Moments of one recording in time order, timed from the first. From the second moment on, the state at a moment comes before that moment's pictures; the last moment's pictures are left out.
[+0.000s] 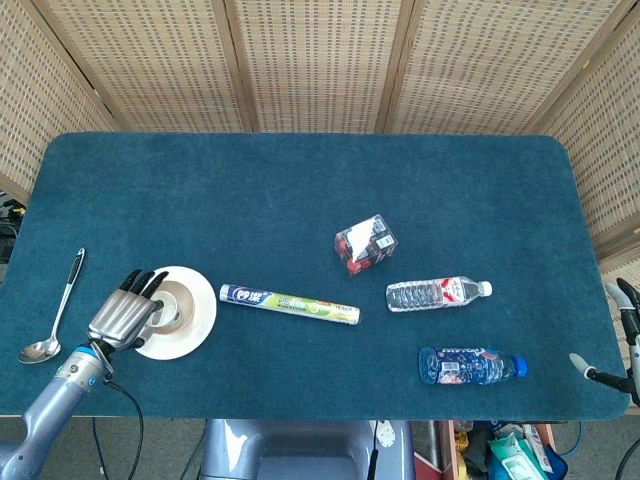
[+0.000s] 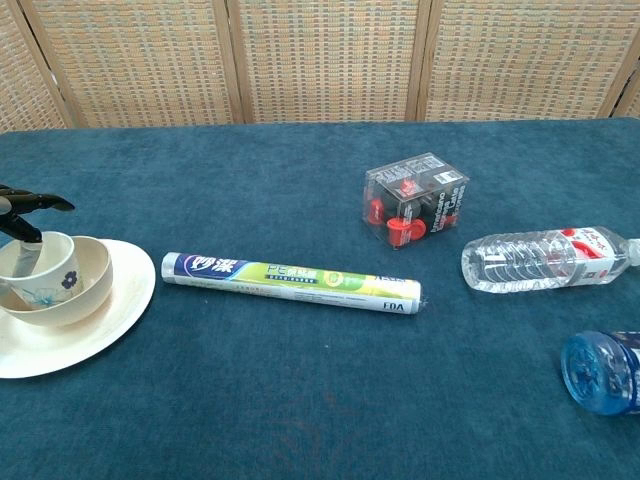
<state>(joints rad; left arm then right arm) -0.55 -1.14 0.02 -1.78 1.13 0.98 0.55 0.02 -1.05 0.09 -1.52 -1.49 1.54 0.35</state>
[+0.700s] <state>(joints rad) -0.51 -1.05 -0.02 -1.87 1.23 1.08 0.39 0.02 -1.05 0.09 -1.52 -1.50 1.54 0.34</state>
